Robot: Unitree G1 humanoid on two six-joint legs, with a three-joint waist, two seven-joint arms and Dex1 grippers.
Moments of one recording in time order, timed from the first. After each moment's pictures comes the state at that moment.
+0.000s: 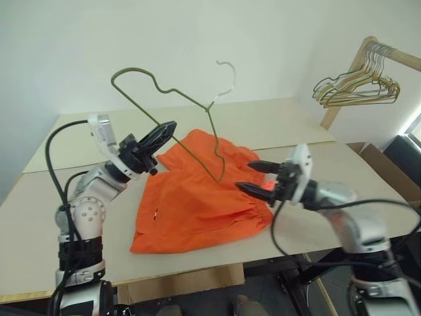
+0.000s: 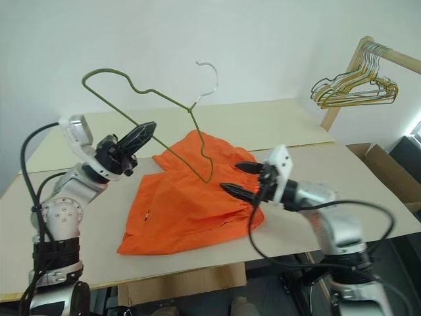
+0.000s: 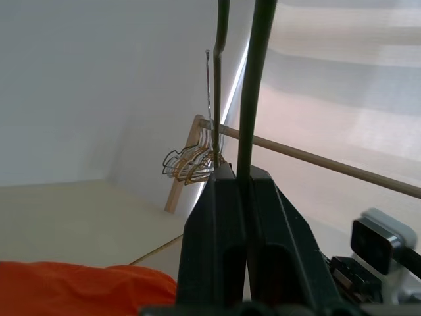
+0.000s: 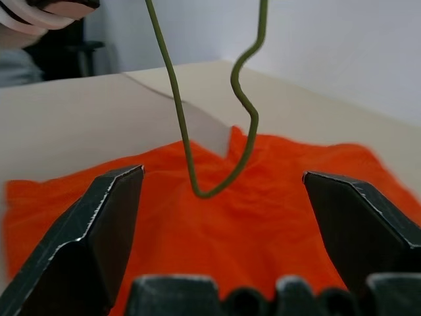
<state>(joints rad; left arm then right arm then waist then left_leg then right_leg) -0.46 0.43 0.30 -0.14 -0.97 0.57 -0.87 -0.41 -0.65 -0.02 -0.14 0.67 0.59 1.01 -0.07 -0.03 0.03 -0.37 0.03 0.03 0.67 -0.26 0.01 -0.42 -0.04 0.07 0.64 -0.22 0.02</state>
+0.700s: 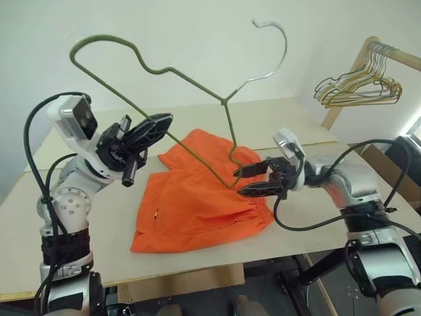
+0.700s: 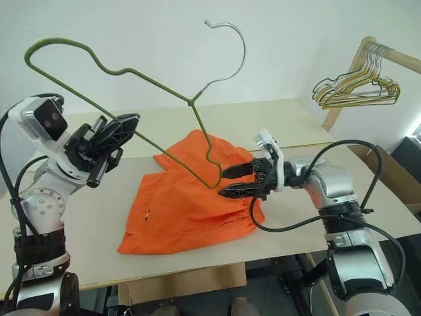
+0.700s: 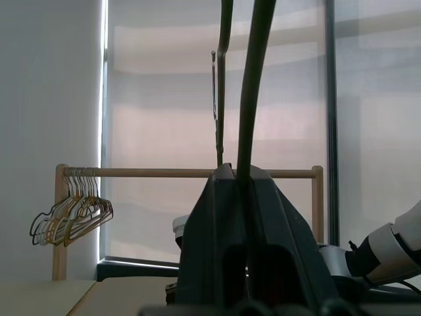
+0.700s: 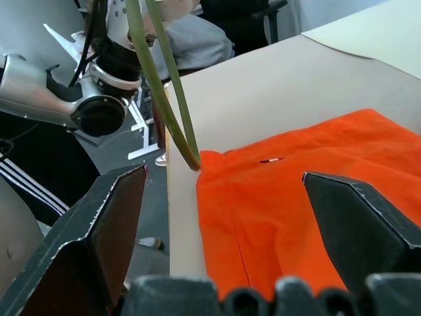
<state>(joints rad) -0.51 0.49 0.30 -0.19 -1.12 0.58 -1.07 -0.74 -0.60 0.15 0.19 0.62 0.72 1.42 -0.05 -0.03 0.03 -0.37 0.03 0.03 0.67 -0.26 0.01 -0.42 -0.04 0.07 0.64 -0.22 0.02</state>
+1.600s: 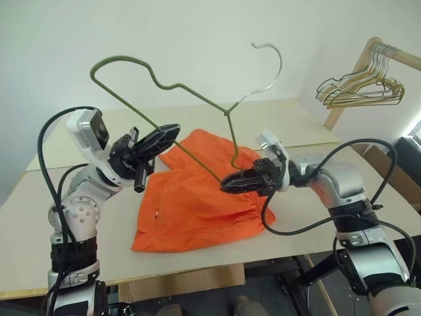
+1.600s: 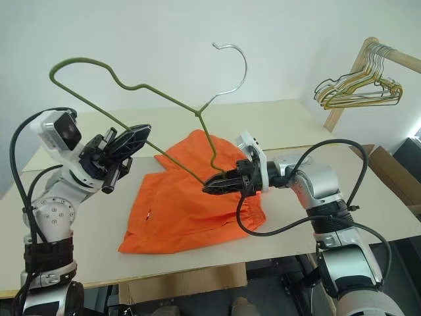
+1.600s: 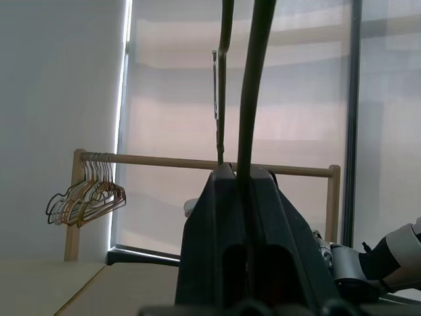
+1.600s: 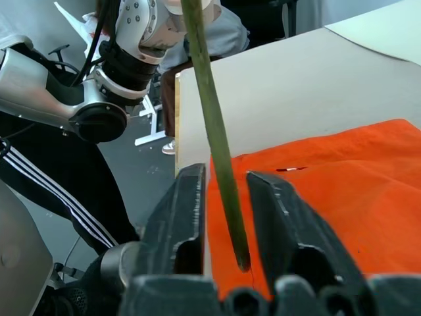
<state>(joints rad) -0.45 0.45 0.28 -0.21 -1.07 0.56 -1.04 -0.76 -0.55 0.19 0.11 0.59 0.76 1.37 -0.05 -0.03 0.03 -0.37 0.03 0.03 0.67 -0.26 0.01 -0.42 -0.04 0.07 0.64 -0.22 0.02</state>
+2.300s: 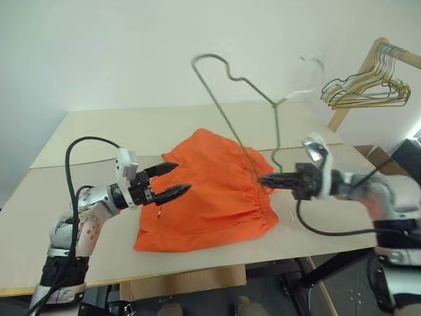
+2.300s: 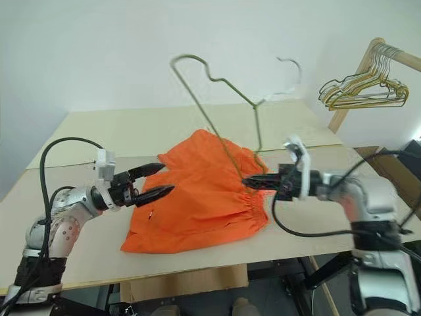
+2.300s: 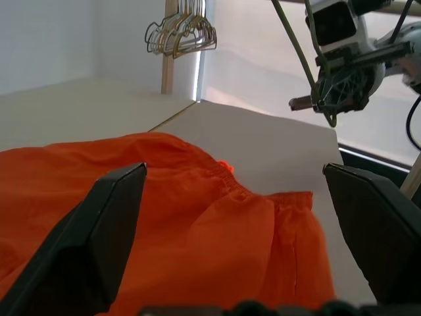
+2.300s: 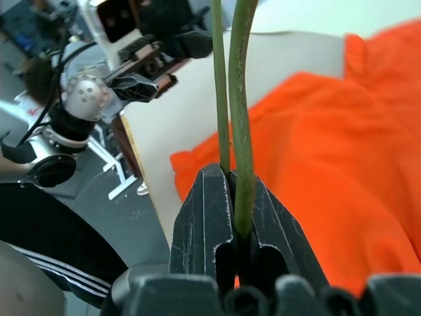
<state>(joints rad) -0.28 0.63 0.06 -0.14 -0.57 0.40 -1.04 -0.52 -0.79 -0.11 0.01 0.78 1.16 1.16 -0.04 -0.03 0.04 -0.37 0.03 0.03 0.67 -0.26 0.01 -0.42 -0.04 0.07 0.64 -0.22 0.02</state>
